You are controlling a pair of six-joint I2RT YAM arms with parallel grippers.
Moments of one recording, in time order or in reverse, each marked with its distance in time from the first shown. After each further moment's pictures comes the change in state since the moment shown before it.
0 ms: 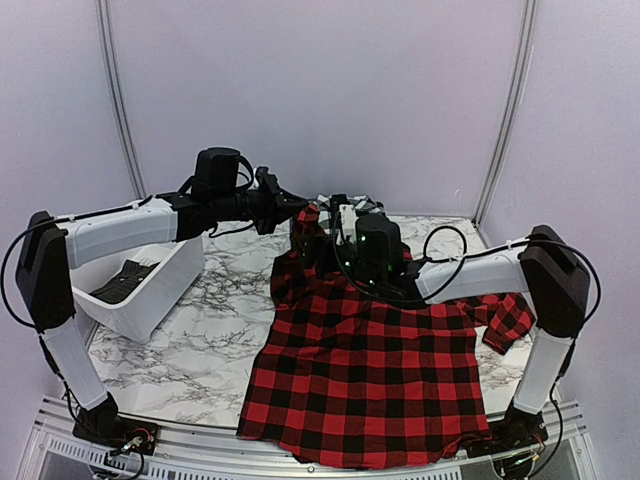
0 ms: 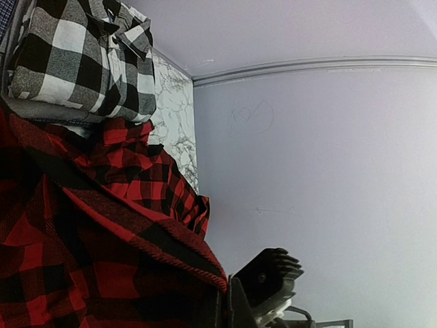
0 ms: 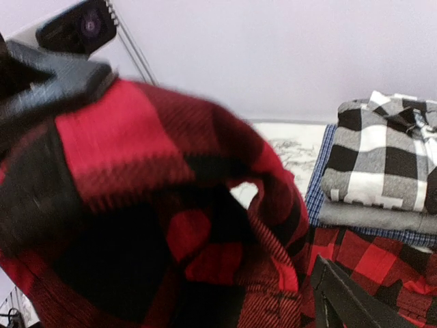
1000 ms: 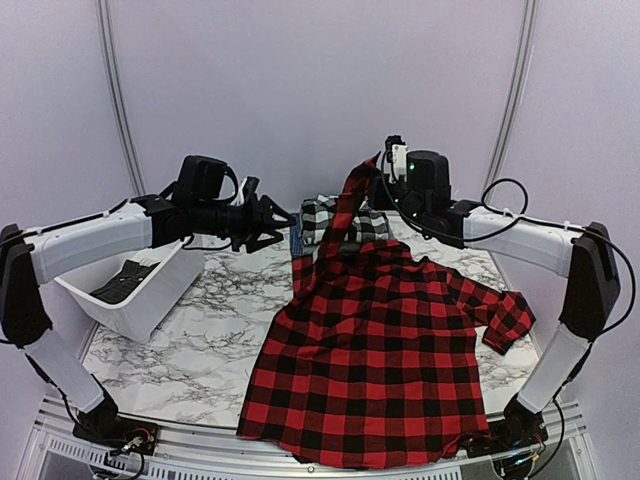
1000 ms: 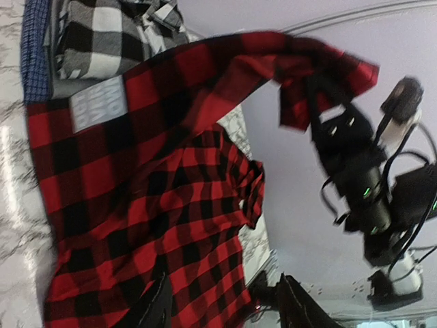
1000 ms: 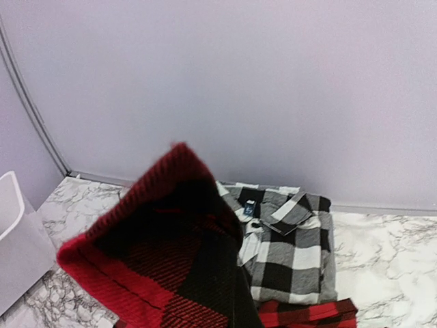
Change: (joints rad) left arm -0.007 -0.134 -0.087 -0.236 0.012 0.294; right arm -0.241 -0.147 0.226 -0.393 0.111 -0.214
